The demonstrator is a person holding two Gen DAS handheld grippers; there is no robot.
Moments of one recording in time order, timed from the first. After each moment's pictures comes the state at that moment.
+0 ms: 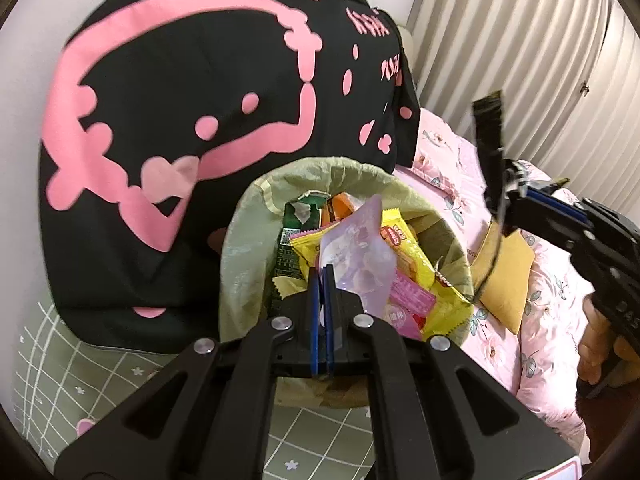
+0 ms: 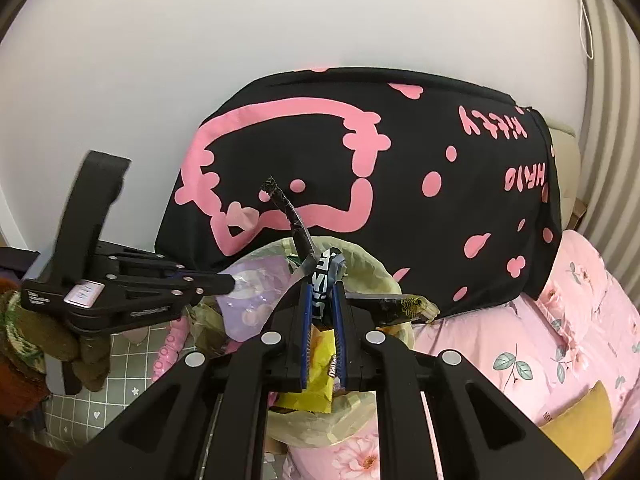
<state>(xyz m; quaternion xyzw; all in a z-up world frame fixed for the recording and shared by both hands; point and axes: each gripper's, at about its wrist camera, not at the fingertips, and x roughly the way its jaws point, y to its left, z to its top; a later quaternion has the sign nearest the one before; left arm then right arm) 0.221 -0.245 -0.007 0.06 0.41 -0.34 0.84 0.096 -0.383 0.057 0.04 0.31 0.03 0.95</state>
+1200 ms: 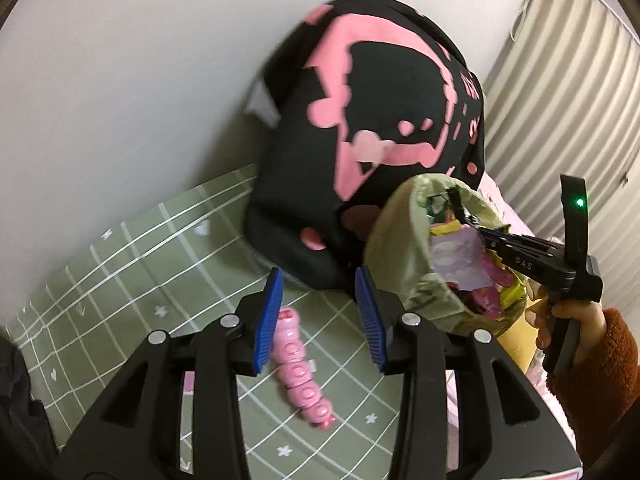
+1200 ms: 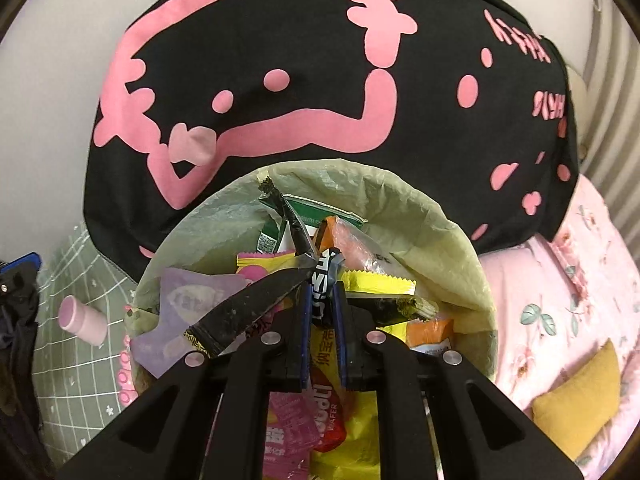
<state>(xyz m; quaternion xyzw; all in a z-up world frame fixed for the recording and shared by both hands) 0.201 -0.059 -0.023 -0.07 0.40 -0.23 0.88 0.205 -0.344 -0.028 0.05 0.44 -0.02 0.90</state>
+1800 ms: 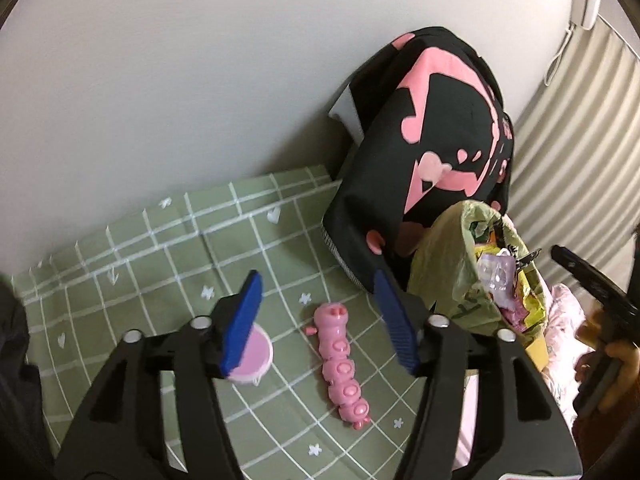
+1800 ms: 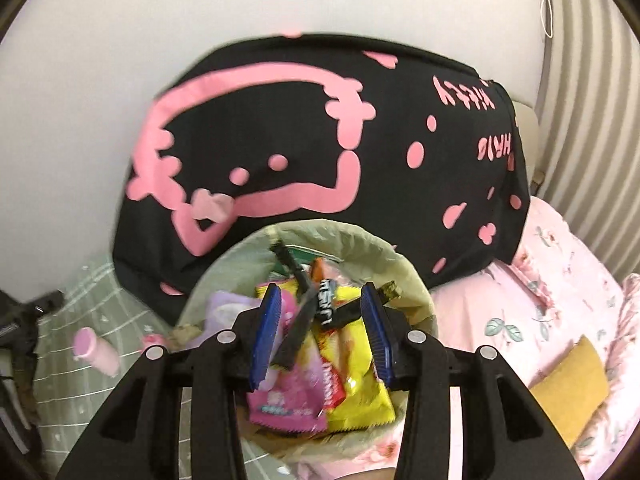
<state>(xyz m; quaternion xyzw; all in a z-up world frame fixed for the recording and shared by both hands) 0.184 -0.011 -0.045 -0.13 0.39 -0.17 0.90 0.134 -0.327 0.034 0.05 0.33 -0.08 0.94</state>
